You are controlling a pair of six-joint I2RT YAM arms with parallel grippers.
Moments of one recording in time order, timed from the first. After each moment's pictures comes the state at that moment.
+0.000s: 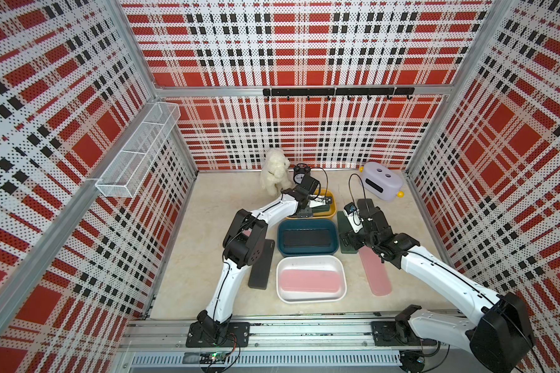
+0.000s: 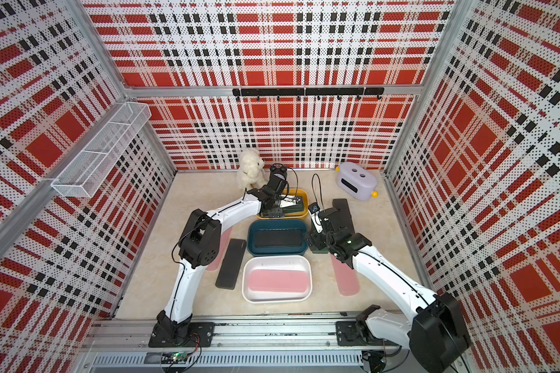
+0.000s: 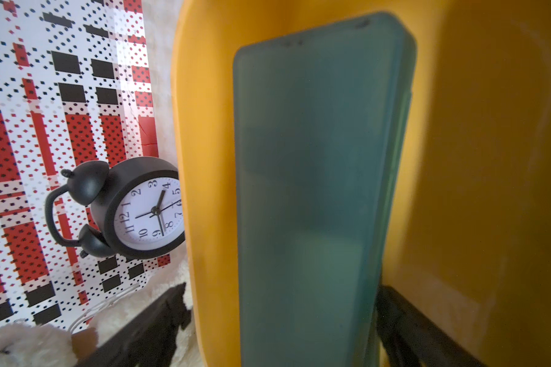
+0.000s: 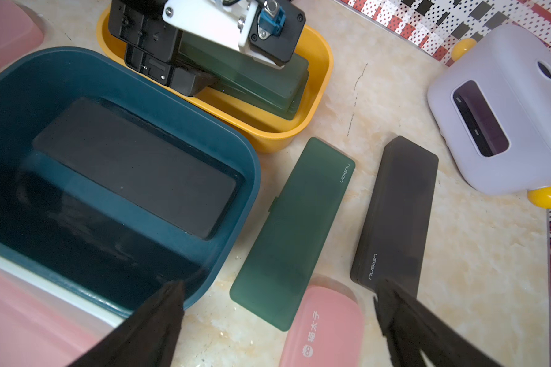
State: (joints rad) left arm -0.62 2.29 1.87 -0.48 -0.22 1.02; right arm 0.51 1.17 0.82 -0.40 0.16 -0.10
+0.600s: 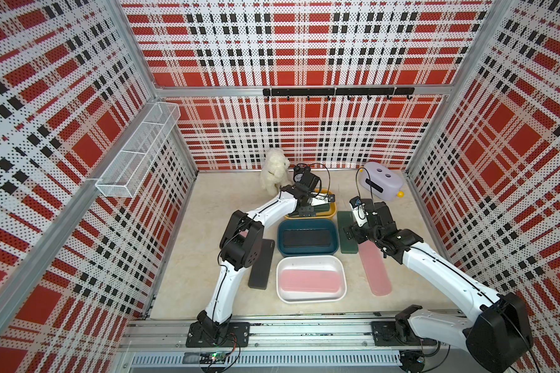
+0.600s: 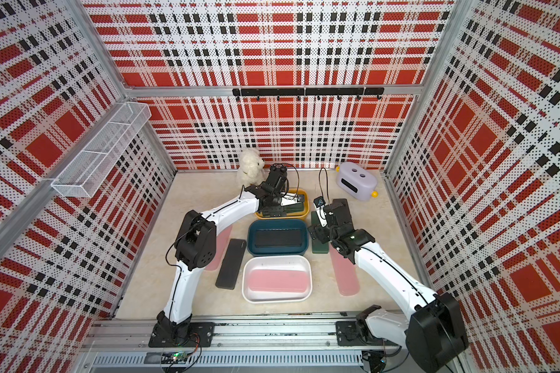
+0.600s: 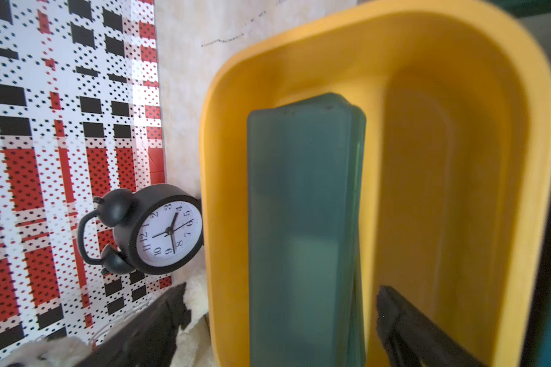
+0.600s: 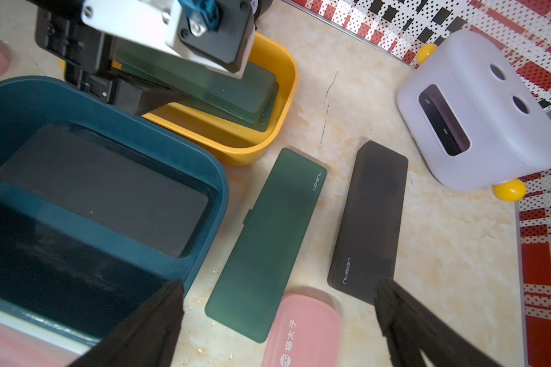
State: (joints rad) left arm -0.62 2.24 1.92 -0.56 -0.09 1.03; right arm 0.44 1.19 0.86 -0.39 0.17 -0.10
